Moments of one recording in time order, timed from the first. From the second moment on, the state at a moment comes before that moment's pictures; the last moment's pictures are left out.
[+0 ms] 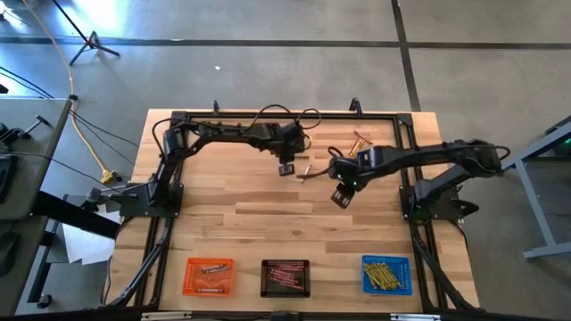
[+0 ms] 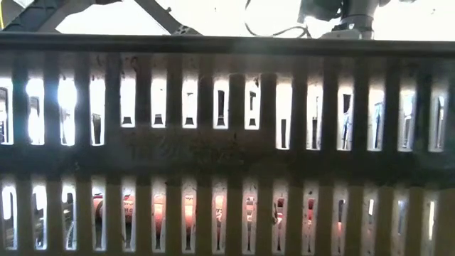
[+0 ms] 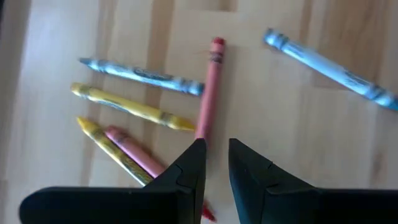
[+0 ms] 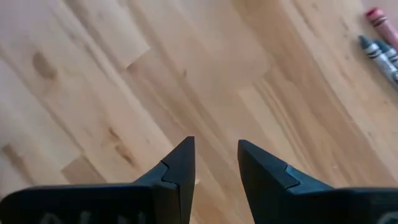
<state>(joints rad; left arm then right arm) 0.35 2.11 1.50 -0.50 -0.06 0.28 -0.05 1.42 1.03 -0.94 0.00 0.59</state>
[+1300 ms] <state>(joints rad) 0.37 2.20 1.55 -0.42 -0.02 0.29 -0.17 1.42 1.03 -0.95 0.00 0.33</state>
